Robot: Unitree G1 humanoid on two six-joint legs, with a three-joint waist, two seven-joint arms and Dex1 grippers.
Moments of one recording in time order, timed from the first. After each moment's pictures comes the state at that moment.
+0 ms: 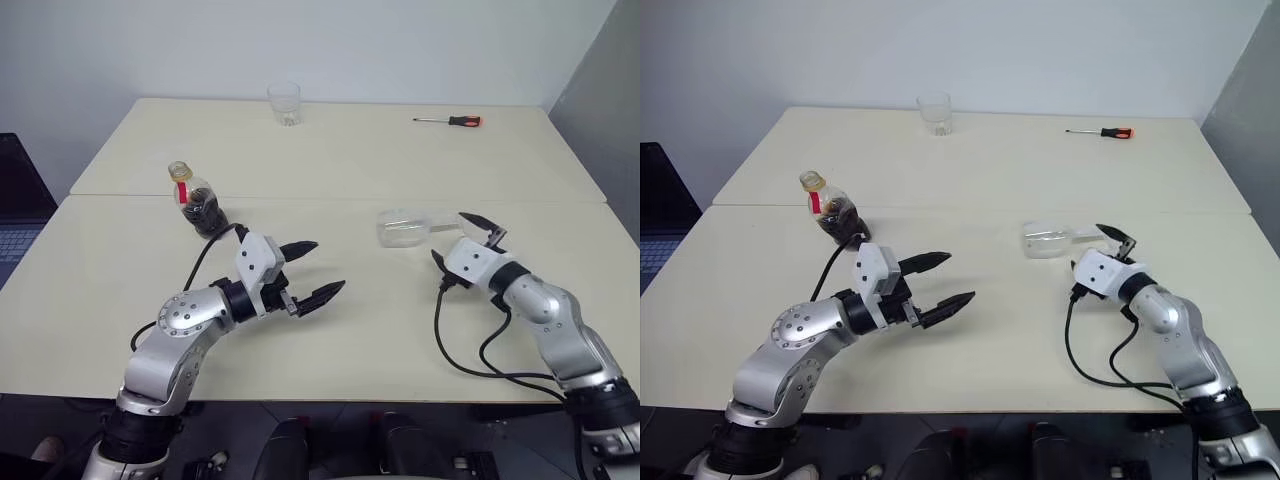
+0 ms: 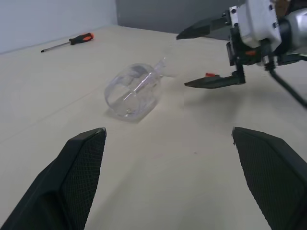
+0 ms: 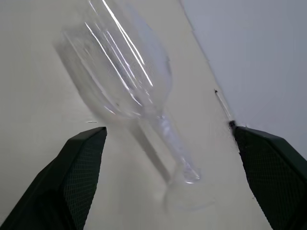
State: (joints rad) left arm -0.21 0.50 -0.06 -0.34 -0.42 0.37 -0.78; right arm -0.32 -0.66 0.16 -0.02 -0.41 0.00 0.32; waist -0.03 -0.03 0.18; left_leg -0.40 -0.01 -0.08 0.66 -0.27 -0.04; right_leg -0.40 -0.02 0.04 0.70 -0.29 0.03
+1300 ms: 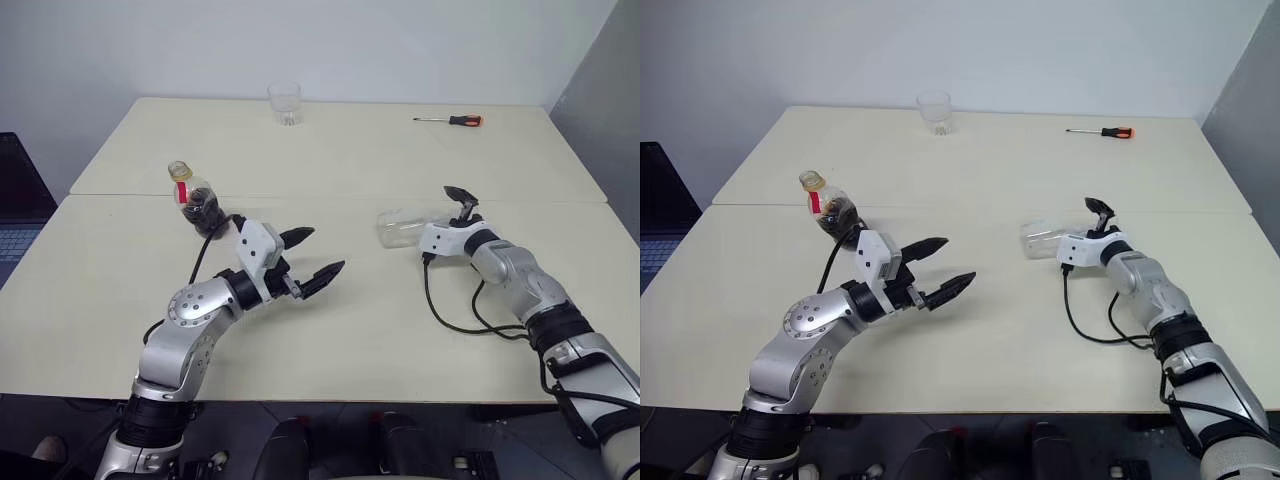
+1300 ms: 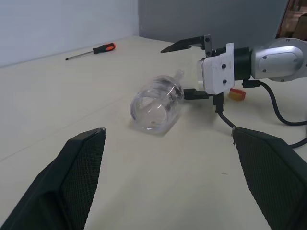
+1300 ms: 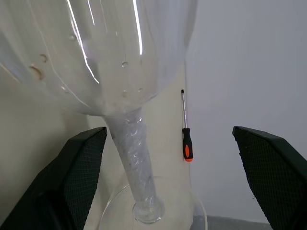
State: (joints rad) left arm -0.25 0.45 -0.04 -0.28 -0.41 0.34 -0.70; right arm -0.73 -0.58 0.37 0.65 -0.74 -0.21 0.05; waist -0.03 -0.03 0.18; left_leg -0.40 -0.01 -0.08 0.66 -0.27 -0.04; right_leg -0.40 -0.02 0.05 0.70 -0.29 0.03
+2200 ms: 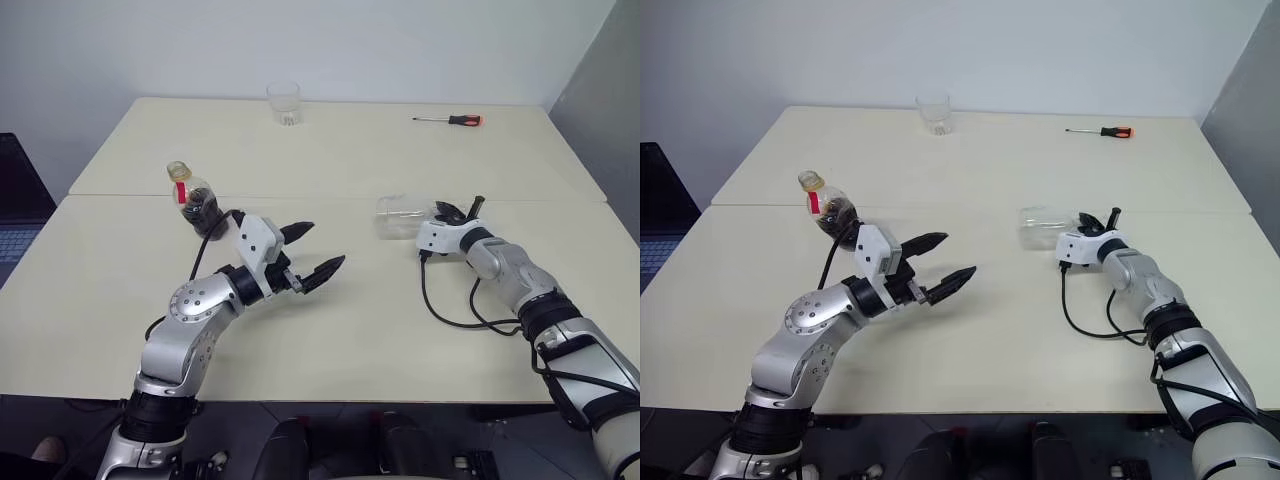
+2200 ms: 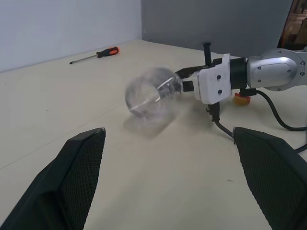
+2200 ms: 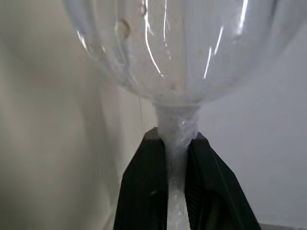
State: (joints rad) left arm -0.28 0.44 -0.04 -0.27 -0.41 0.34 -0.69; right arm -0.81 -0.55 0.41 0.83 -0.74 -0.25 -0.02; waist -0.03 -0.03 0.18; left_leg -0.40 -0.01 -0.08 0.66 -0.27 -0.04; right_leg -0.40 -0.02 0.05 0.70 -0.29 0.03
